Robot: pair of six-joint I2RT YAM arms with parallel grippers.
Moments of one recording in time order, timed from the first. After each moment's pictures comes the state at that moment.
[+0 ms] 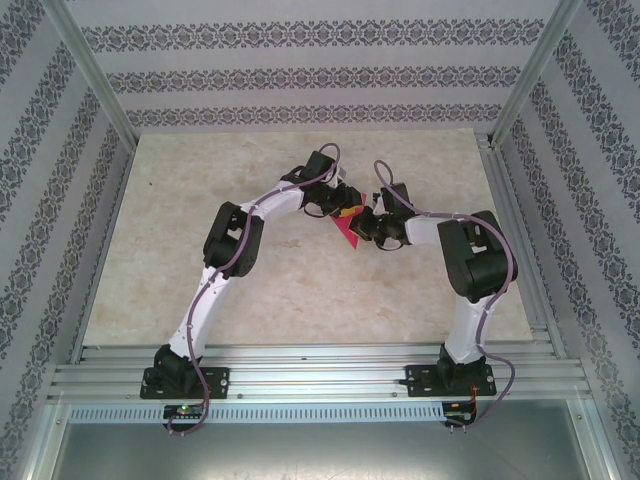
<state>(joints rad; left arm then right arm) -0.53 2.58 2.12 -0.40 0.67 -0.89 0.29 1.93 1.00 0.05 -0.52 0.79</state>
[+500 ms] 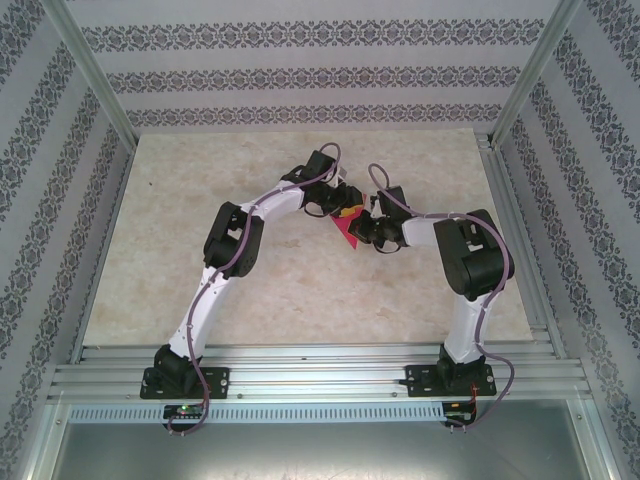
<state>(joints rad) -0.53 2.59 2.14 -0.41 0.67 -0.89 0.30 1.95 0.98 0.07 -0.47 0.74</state>
